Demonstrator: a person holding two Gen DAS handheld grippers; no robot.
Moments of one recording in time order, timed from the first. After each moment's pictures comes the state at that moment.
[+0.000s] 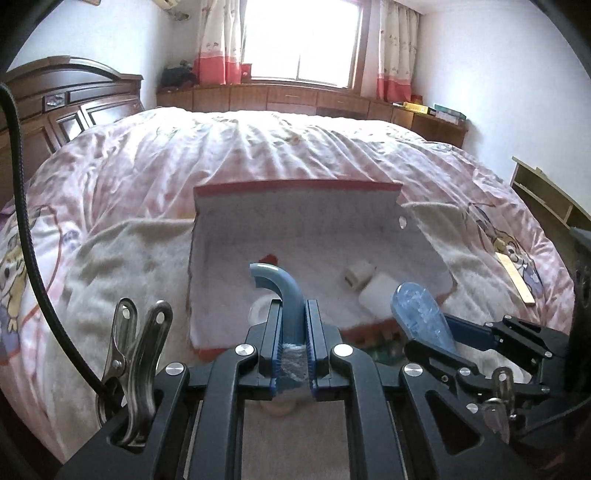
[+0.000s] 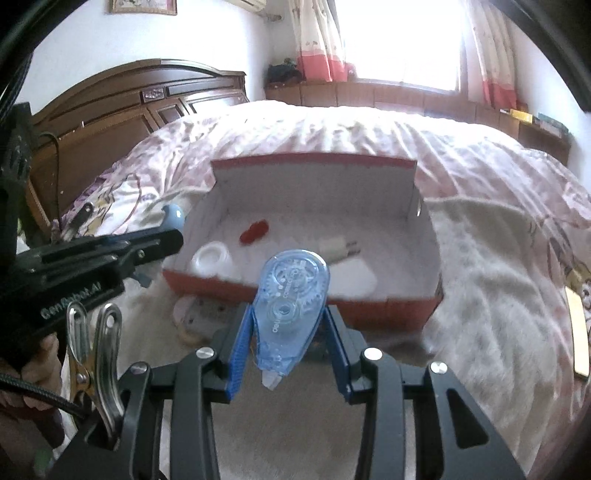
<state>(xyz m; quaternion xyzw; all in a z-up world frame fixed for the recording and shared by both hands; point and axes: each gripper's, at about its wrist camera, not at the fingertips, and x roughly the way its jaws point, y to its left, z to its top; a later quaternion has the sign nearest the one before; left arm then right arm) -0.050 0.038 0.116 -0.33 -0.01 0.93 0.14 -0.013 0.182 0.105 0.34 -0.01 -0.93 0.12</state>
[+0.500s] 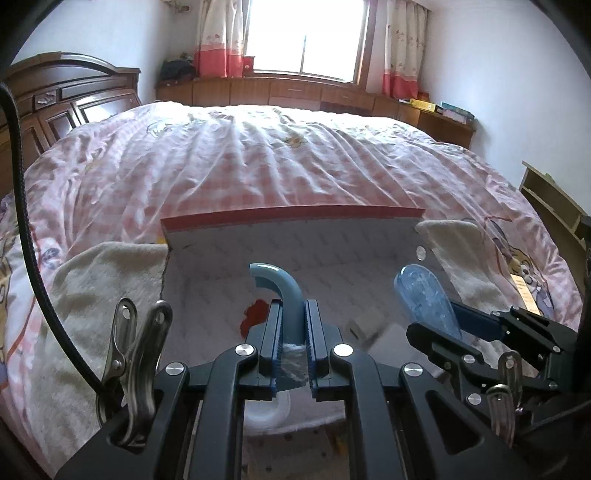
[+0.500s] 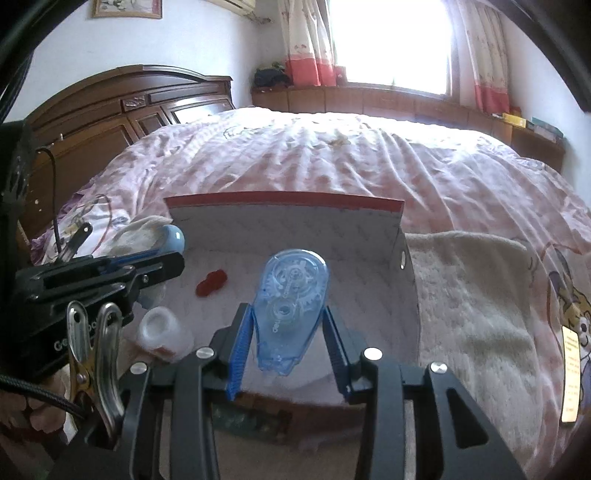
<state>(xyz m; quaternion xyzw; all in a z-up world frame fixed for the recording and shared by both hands) -0.121 0.061 0.117 -0.35 -0.01 0.93 0.14 -0.089 0.201 0.118 0.34 -0.01 -0.94 0.10</state>
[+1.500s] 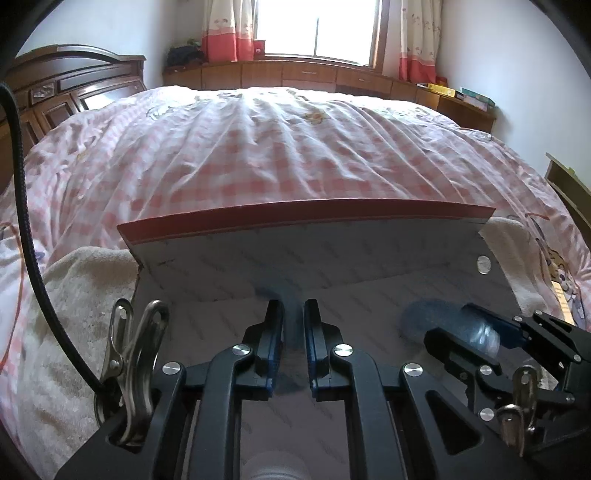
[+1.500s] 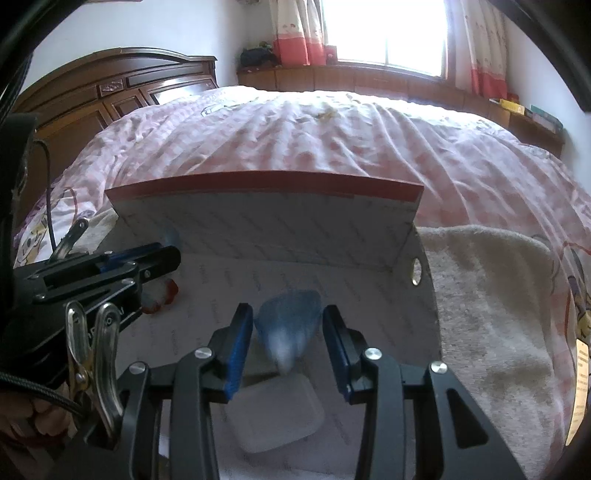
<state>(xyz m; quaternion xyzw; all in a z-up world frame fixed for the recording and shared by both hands) -0.190 0.071 0.081 -0.37 0.00 0.92 0.10 -0.153 0.205 0.084 0.37 0.00 -0.92 0.08</state>
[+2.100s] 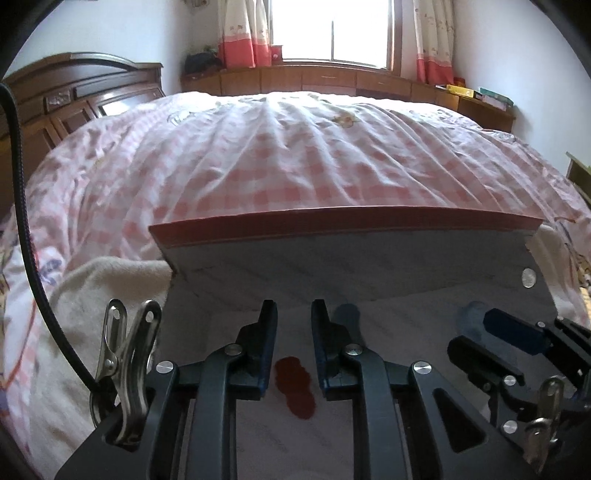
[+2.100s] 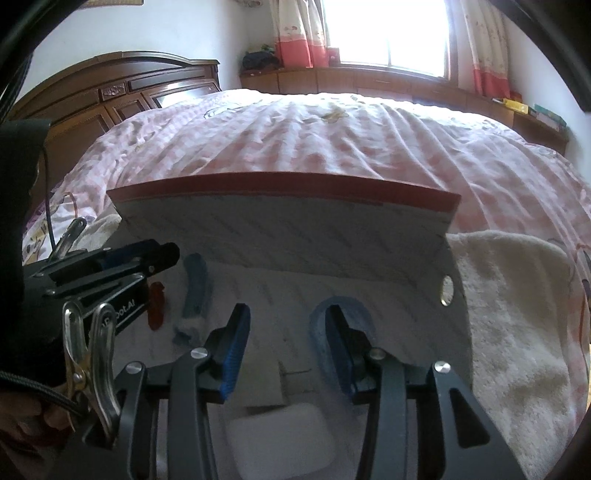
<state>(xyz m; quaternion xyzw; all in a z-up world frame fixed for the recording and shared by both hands) -0.210 0.058 0.072 -0.36 0.02 0.93 0.06 -0.170 0.196 0.076 0.37 -0.01 -0.93 0.09</state>
